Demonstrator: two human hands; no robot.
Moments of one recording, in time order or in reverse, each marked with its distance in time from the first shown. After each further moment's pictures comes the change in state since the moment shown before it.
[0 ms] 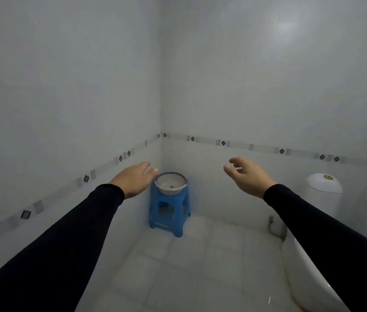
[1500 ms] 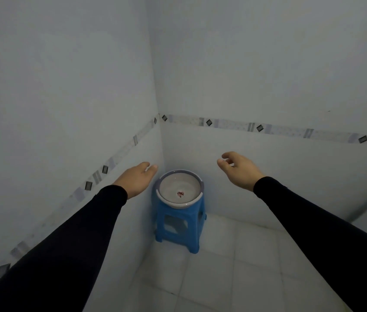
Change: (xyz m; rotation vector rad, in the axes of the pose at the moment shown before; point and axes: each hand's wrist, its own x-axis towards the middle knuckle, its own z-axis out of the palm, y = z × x) left_hand 0.564 -0.179 0.103 -0.105 -0.179 -0.186; right_hand 0.536 0.123 0.255 0.059 -0.154 0.210
